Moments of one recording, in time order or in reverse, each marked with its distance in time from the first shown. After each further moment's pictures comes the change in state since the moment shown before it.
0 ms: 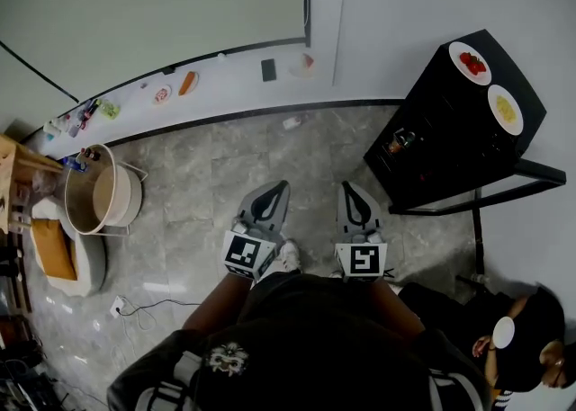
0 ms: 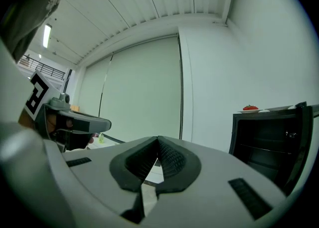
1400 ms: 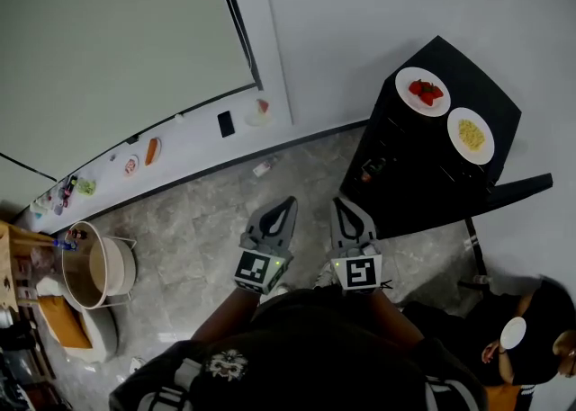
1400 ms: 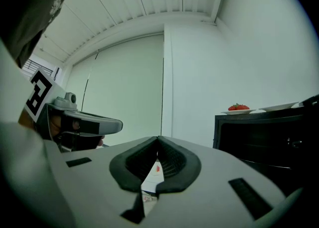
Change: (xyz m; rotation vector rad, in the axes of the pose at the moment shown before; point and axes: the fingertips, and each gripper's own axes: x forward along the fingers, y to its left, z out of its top) left arm 0.203 -0.034 0.035 0.030 -0.014 -0.184; right arm 0.078 -0.152 -0.003 -0.002 -0.020 -0.118
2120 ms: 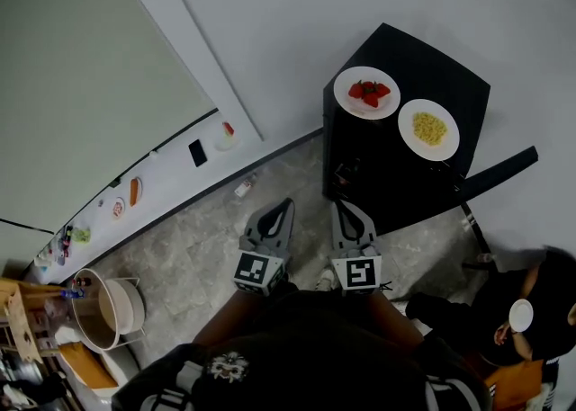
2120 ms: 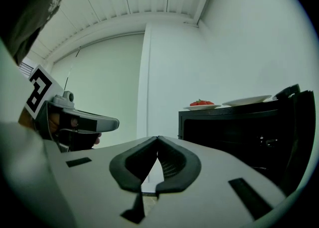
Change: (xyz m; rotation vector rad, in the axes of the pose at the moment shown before) left arm 0.100 -0.048 -0.007 0.018 0.078 -0.133; right arm -0.016 -0.115 -0.016 0.046 0.020 -0.196
